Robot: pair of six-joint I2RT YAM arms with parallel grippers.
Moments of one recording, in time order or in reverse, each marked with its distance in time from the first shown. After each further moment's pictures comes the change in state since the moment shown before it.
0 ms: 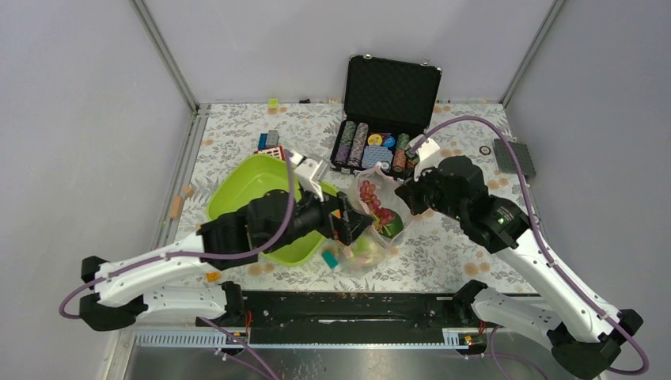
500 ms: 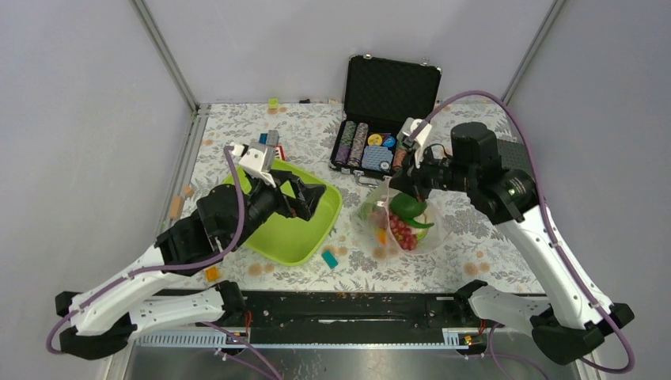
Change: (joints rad) left arm 0.138 -0.223 0.000 -0.109 -0.187 0.249; right arm -0.172 0.130 0.272 -0.144 -0.538 -0.308
